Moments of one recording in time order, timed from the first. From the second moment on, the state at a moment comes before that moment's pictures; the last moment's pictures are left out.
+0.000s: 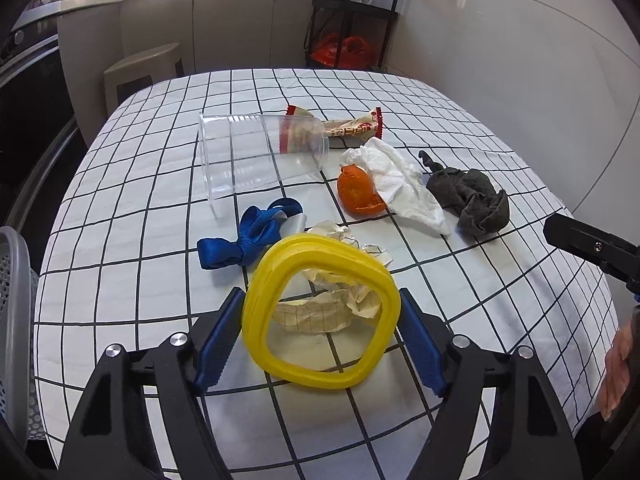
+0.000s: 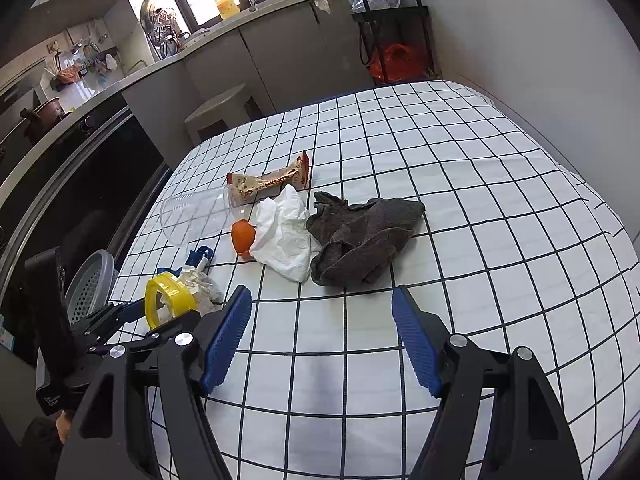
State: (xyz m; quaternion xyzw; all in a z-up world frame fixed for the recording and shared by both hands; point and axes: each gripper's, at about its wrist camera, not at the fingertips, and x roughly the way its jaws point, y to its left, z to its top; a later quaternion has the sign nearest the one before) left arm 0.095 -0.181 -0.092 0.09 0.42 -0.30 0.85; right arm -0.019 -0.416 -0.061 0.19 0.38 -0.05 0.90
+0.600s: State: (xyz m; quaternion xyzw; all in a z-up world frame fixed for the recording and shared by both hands) left arm 0.085 -0.153 -0.054 0.08 0.37 -0.25 0.89; right arm -0.006 -0.419 -0.074 0.18 0.39 -0.08 0.90
